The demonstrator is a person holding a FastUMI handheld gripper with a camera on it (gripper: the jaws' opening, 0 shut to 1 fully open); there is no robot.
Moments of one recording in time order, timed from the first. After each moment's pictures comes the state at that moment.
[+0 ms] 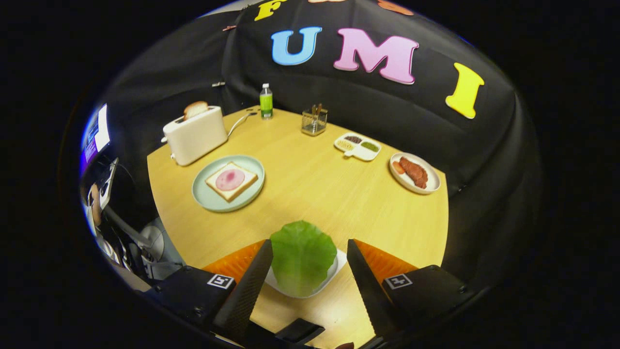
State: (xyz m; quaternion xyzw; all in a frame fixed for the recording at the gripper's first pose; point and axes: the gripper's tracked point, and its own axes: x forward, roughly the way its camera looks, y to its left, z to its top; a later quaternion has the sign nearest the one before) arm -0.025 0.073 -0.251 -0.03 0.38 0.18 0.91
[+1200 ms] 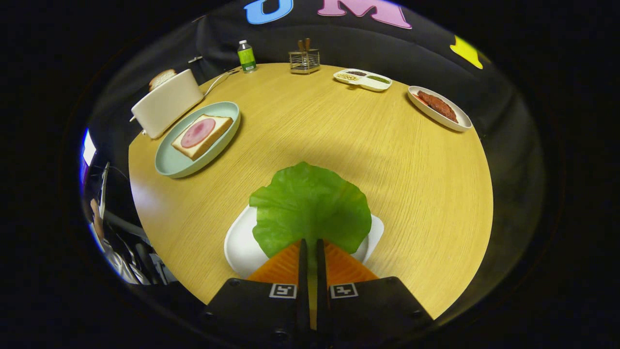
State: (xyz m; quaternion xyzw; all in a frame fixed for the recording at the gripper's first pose) arm -0.024 0.077 -0.361 0.02 0.50 0.16 0.85
